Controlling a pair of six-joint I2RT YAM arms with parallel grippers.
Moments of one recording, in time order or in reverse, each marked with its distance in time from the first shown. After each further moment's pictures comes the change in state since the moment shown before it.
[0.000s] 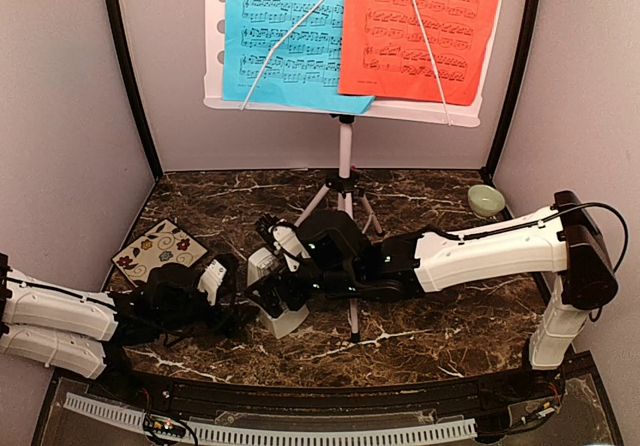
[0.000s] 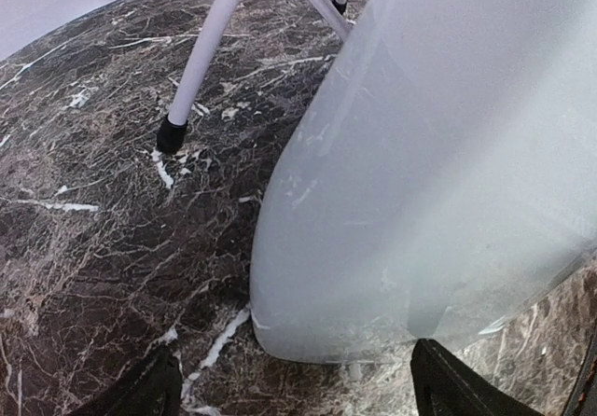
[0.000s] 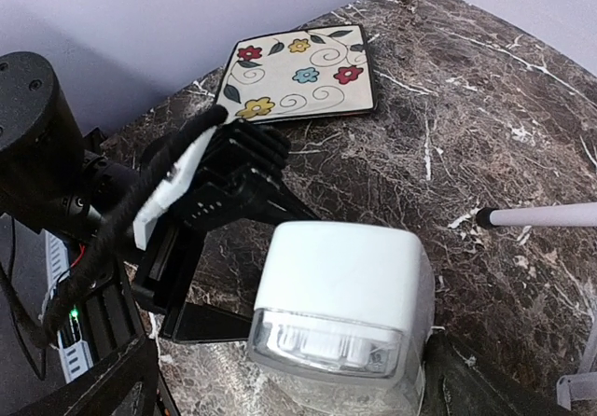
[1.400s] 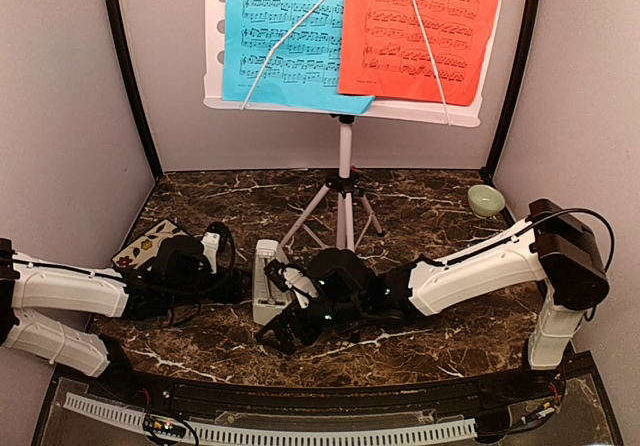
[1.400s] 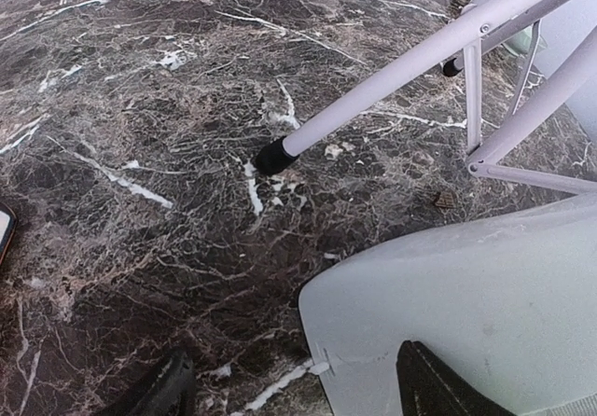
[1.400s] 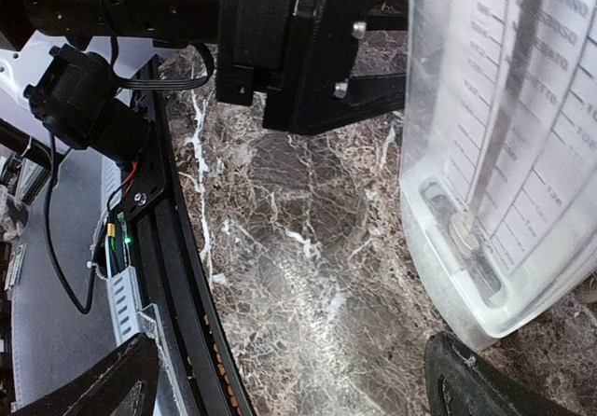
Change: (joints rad) left arm 0.109 0.108 0.182 -0.138 -0.050 -0.285; right arm -0.007 0.048 -0.211 0.184 -0.265 0.149
